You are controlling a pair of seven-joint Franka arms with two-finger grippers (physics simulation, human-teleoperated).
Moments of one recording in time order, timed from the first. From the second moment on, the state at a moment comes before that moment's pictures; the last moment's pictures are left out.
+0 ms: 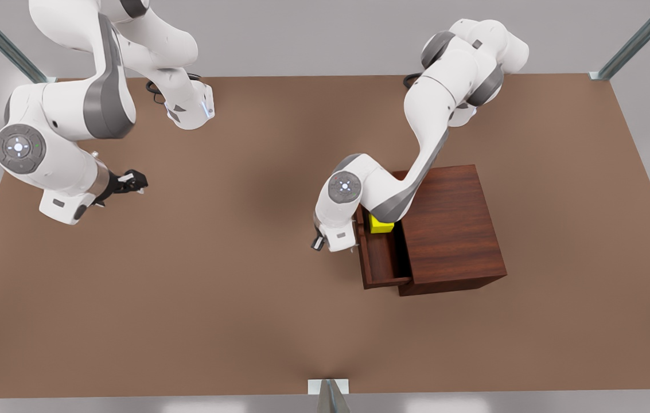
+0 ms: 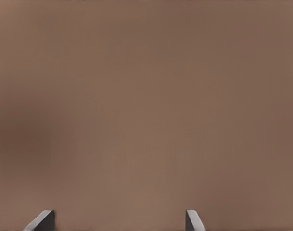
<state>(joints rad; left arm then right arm) -0.56 0.84 -0.24 -1.05 0.08 1.99 -1.91 0.04 0.21 0.11 -1.37 -0.08 1.36 -0.21</state>
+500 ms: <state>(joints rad) -0.55 0.86 -0.25 -1.16 0.10 1.96 -2.46 0.04 0.22 0.11 -1.38 -0.05 1.38 -0.02</state>
